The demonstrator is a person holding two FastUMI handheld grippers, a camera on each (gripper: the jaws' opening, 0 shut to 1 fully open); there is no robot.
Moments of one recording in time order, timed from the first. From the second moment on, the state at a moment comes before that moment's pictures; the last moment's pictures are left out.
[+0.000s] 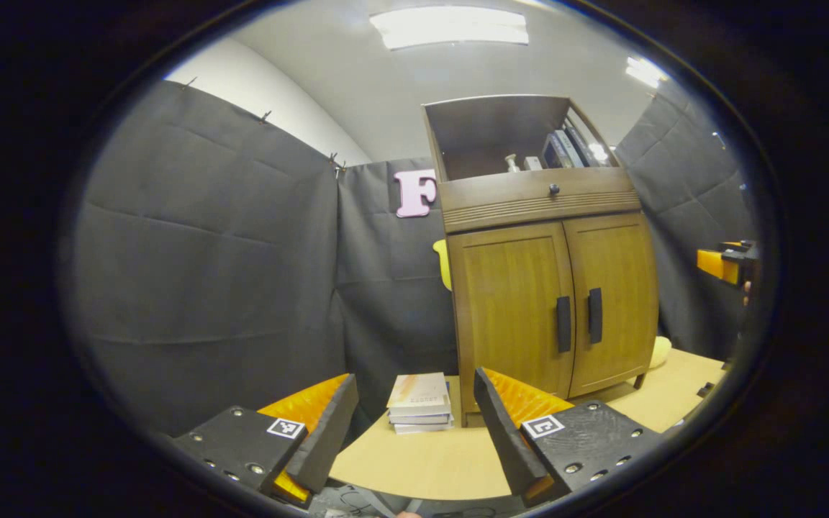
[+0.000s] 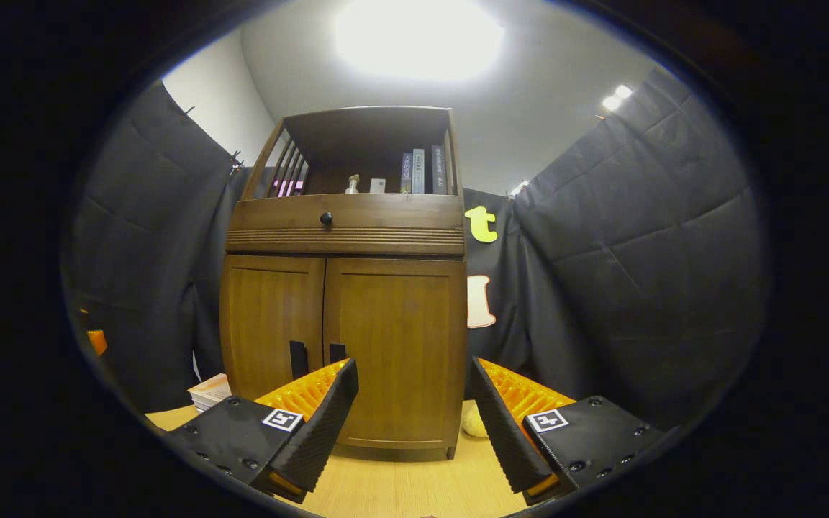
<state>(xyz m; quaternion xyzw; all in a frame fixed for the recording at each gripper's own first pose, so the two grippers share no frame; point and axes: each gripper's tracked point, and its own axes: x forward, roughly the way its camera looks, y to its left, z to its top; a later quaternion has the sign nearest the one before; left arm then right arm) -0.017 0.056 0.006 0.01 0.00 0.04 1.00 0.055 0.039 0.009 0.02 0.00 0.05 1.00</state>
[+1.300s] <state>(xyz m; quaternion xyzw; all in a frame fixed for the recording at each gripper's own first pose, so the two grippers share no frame) 0.051 0.084 -0.015 0.02 0.03 0.13 0.99 0.249 0.171 -0.078 0.04 0.07 0.13 0.99</state>
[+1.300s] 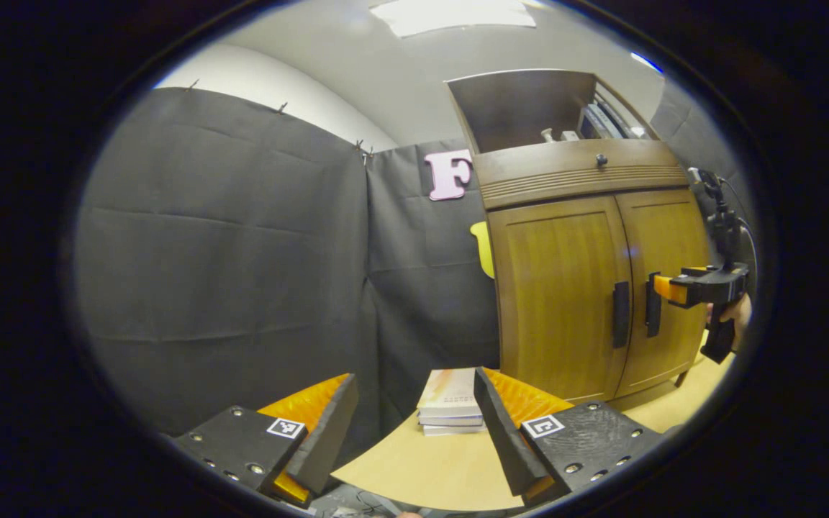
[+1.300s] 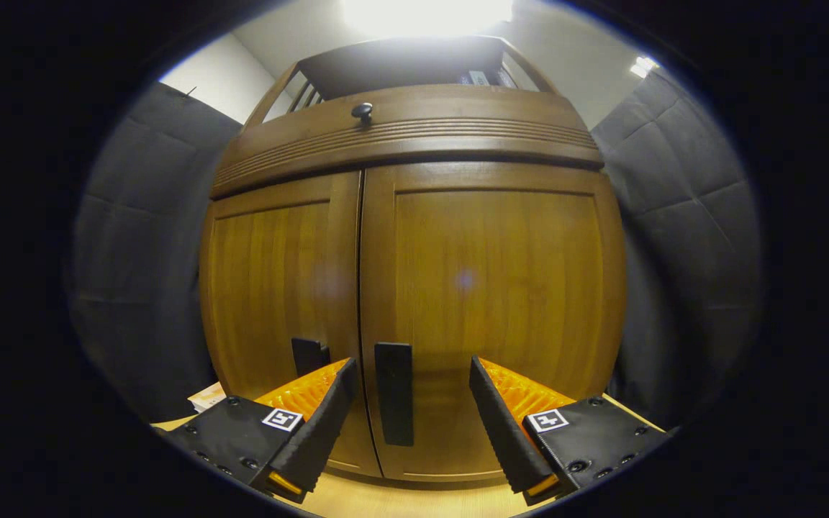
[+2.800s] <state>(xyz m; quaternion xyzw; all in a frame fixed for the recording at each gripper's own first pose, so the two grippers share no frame) 0.046 0.085 -0.018 0.03 0.03 0.13 0.99 0.253 0.194 -0.131 0.06 0.14 0.17 0.97</state>
